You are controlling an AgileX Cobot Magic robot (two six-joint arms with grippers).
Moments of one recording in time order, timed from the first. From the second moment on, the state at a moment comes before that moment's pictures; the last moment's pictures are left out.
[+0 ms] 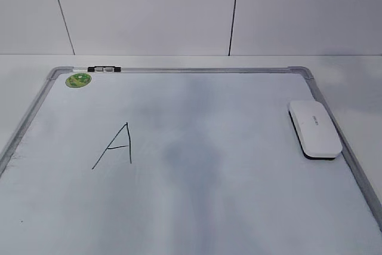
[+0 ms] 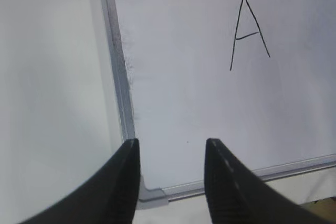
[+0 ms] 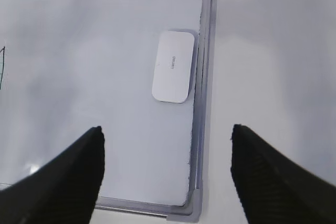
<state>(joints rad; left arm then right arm) 0.04 1.00 -1.04 -0.26 1.24 0.19 0.18 0.91 -1.25 0.00 1.26 0.08</state>
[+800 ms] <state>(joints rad) -0.04 0.51 -0.56 -0.21 1.15 0.19 0.18 0.31 -0.69 -0.13 1.22 0.09</state>
